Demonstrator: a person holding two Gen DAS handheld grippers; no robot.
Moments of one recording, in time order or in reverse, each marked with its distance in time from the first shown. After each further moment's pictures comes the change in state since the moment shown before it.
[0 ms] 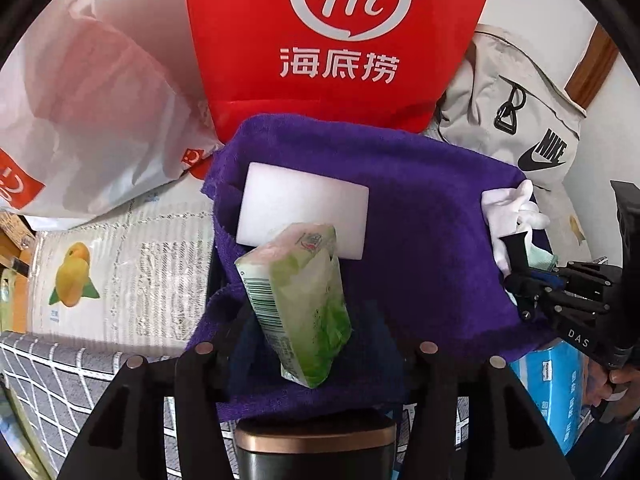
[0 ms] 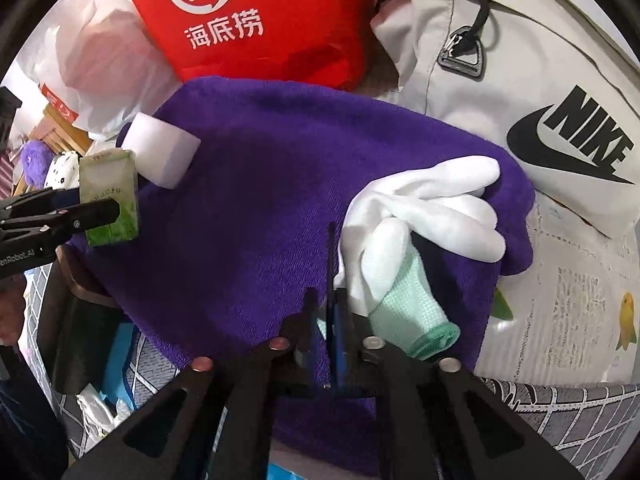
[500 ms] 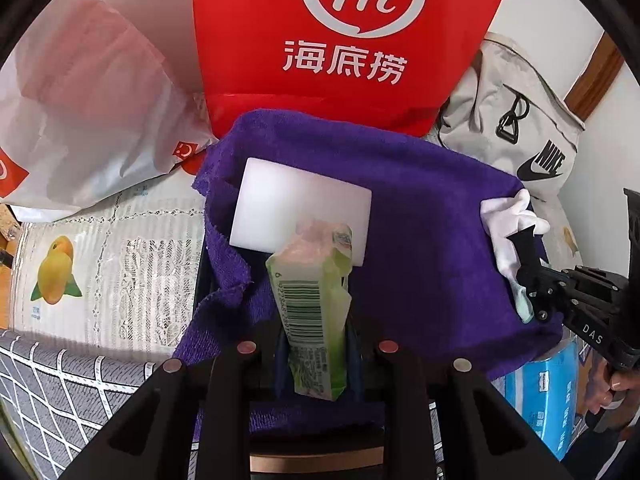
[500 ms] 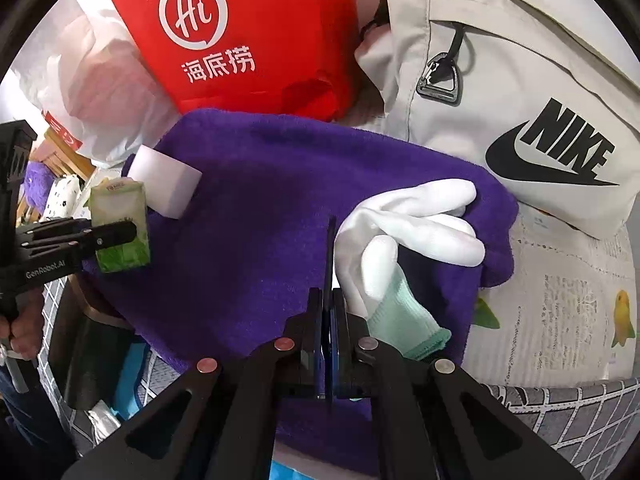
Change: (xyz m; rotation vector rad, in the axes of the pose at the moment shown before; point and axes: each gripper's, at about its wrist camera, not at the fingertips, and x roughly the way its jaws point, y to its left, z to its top) left arm 0.013 0.005 0.001 -0.034 -0.006 -0.046; right arm -0.020 -0.008 0.000 0.043 -0.079 -0.003
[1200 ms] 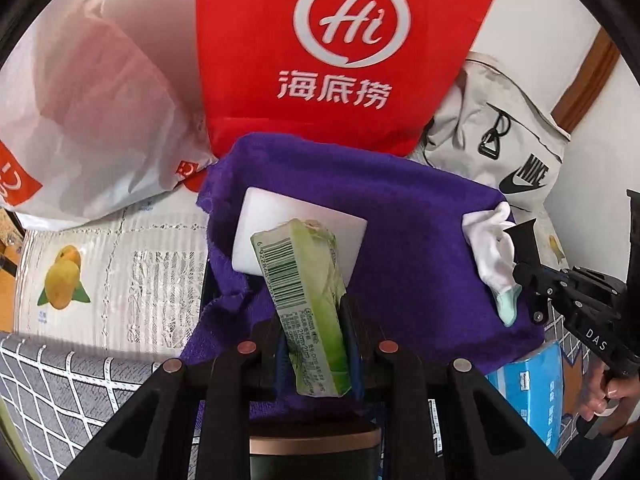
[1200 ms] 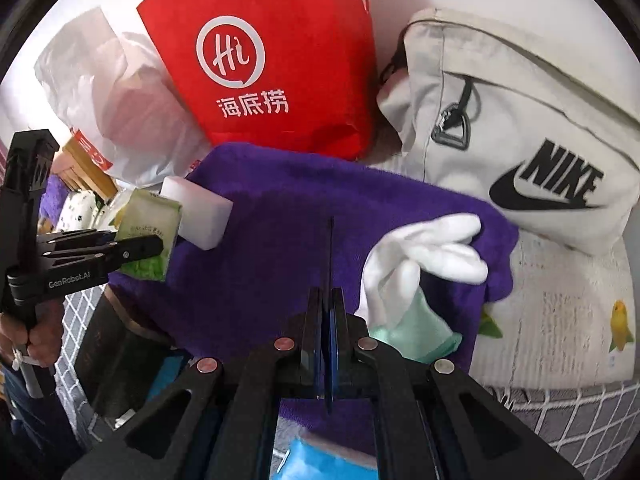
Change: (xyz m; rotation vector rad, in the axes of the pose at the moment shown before) left arm -0.023 0.003 0.003 -0.008 -0.038 -0.036; right arm -0.031 0.021 0.005 -0.007 -0.108 0.033
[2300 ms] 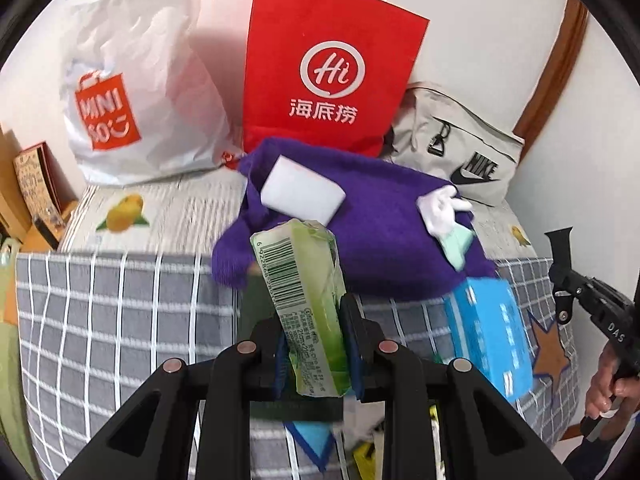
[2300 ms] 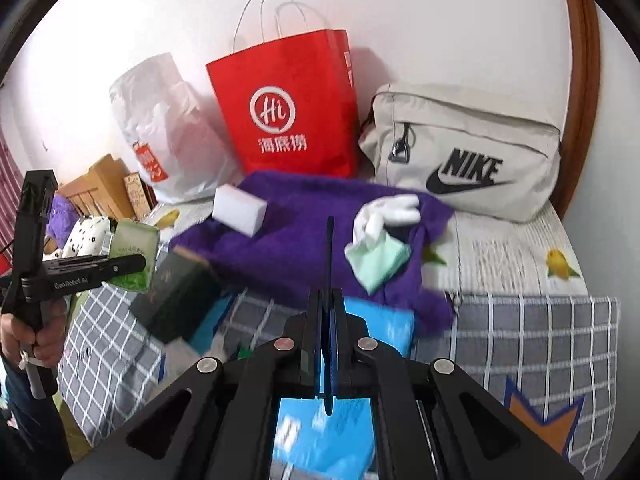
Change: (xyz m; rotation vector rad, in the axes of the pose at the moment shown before) left arm -0.106 -0.010 -0.093 -0.019 -0.154 0.009; right arm -0.136 0.017 -0.102 0.026 -0.223 -0.025
